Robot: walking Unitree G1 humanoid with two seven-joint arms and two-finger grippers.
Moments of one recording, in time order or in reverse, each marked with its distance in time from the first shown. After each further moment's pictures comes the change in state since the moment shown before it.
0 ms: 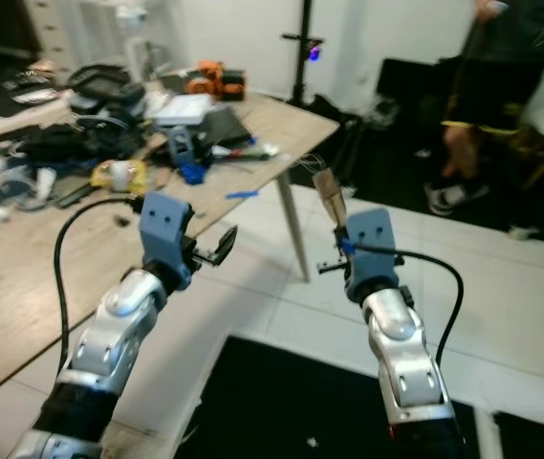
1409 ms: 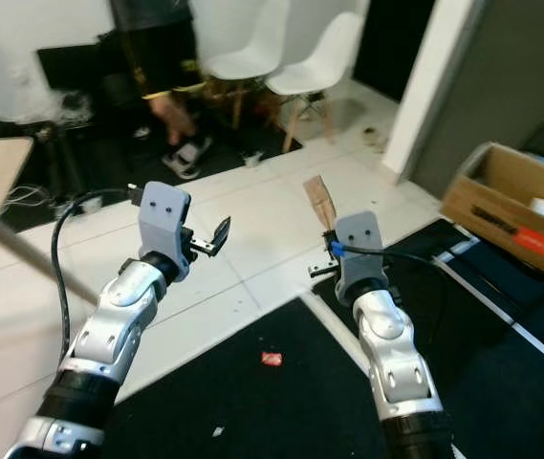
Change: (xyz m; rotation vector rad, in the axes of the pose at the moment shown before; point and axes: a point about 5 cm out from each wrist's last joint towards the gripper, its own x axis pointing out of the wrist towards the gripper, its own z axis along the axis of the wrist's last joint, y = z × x) left arm 0.004 0.009 -0.006 0.036 0.040 0.080; right arm 0.004 0.009 -0.014 0.015 0.043 0.025
